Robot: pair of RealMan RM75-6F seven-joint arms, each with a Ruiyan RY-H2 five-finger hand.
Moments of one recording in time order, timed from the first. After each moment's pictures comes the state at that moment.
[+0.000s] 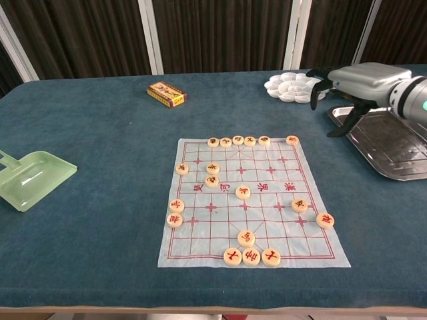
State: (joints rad) left arm -0.13 -1.17 0.00 -1.46 1.65 1.56 -0.12; right arm 0.71 -1.57 0.26 -1.11 -1.28 0.84 -0.27
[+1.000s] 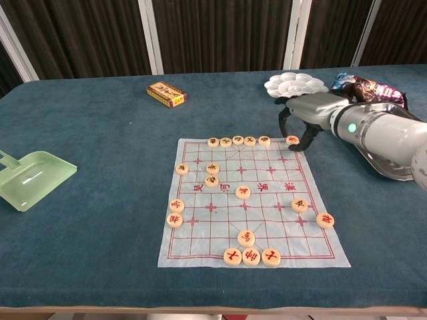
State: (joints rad) left arm -0.13 -1.16 -0.01 -1.45 1.63 1.54 -0.14; right arm 0.89 -1.87 0.25 -0.68 -1.21 0.69 -0.20
